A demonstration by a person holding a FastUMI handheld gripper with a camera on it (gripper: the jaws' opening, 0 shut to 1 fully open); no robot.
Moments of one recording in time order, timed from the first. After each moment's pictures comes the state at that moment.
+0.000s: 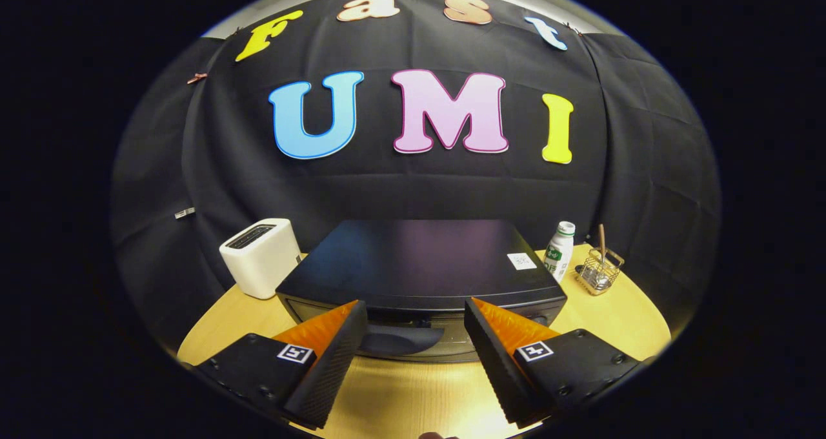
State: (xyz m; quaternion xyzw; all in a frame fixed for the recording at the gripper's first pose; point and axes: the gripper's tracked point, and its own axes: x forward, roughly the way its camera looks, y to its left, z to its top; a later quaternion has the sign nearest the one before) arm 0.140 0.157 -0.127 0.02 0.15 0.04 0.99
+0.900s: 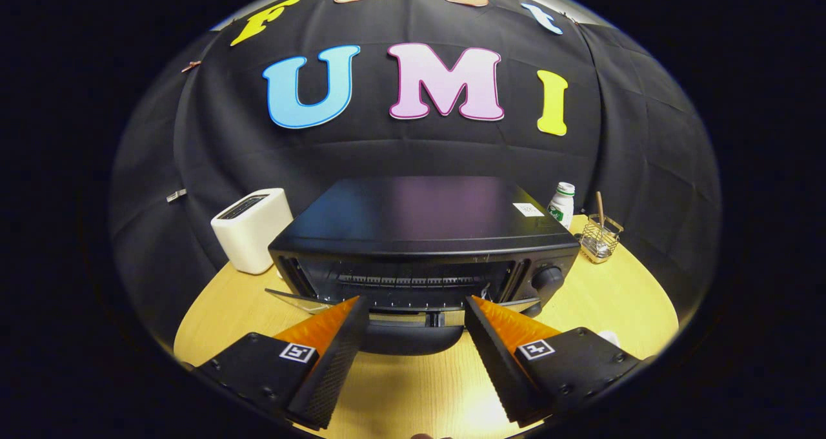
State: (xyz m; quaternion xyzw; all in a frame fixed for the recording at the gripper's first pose) arm 0.094 0.162 -0.176 0.01 0.20 0.03 0.98
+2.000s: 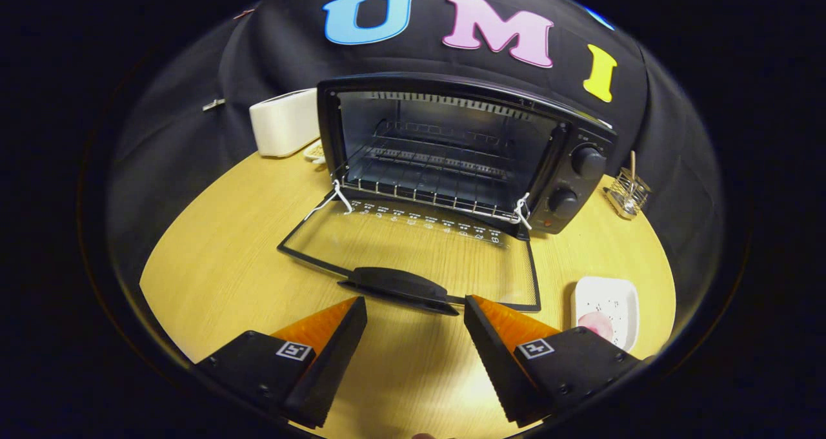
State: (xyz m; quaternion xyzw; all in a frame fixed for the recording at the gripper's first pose) arm 0.009 0.162 -0.291 -0.08 0.32 0.12 0.94
